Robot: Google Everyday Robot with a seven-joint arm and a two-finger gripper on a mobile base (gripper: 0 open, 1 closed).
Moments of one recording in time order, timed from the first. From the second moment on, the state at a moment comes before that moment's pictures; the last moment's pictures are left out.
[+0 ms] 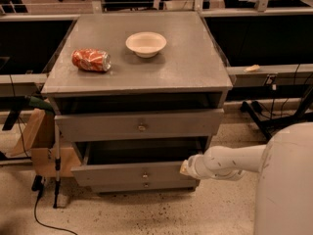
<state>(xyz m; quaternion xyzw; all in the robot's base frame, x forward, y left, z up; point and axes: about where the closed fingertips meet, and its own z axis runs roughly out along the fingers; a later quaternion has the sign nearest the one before) 0.586 -0.128 0.436 0.11 0.95 0.21 0.19</state>
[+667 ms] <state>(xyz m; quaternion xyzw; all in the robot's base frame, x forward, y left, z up) 0.589 -0.127 0.442 0.11 0.95 0.22 0.21</state>
